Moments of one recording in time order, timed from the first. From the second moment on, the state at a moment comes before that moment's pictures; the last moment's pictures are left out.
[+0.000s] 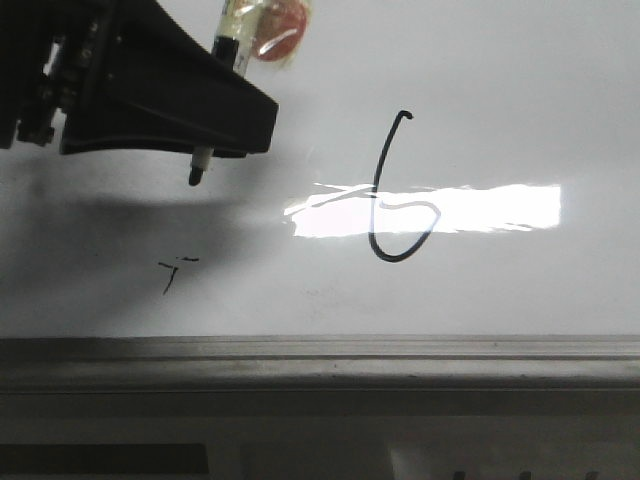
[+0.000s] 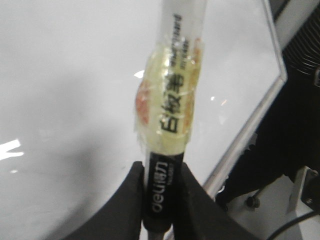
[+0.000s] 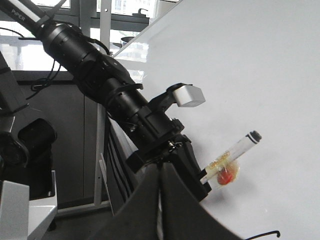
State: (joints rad) left arm -0.66 1.19 -0.61 -1.75 0.41 1.56; right arm 1.12 0.42 -0.65 -0.05 0.37 -0.13
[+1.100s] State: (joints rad) left arm -1.10 1.31 -0.72 -1.74 -0.55 1.08; right arm 1.12 0.42 -0.65 -0.06 0.44 -0.13
